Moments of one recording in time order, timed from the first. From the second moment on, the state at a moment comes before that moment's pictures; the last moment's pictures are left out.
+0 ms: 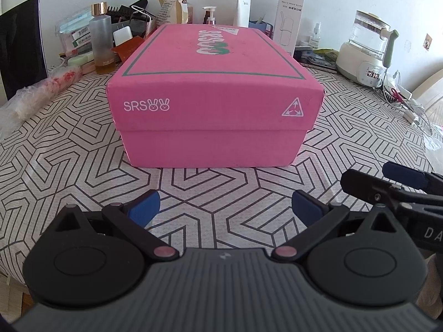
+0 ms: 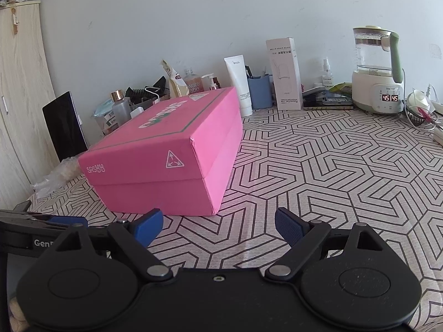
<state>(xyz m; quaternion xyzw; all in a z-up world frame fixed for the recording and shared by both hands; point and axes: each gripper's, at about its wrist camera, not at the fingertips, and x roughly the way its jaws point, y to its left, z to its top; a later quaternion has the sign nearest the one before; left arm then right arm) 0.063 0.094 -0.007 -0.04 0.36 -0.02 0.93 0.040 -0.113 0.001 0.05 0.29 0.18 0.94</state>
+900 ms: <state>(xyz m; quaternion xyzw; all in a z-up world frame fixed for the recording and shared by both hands) 0.061 0.094 -0.009 -0.06 0.35 -0.03 0.94 0.037 -0.114 0.000 0.06 0.28 0.18 0.94</state>
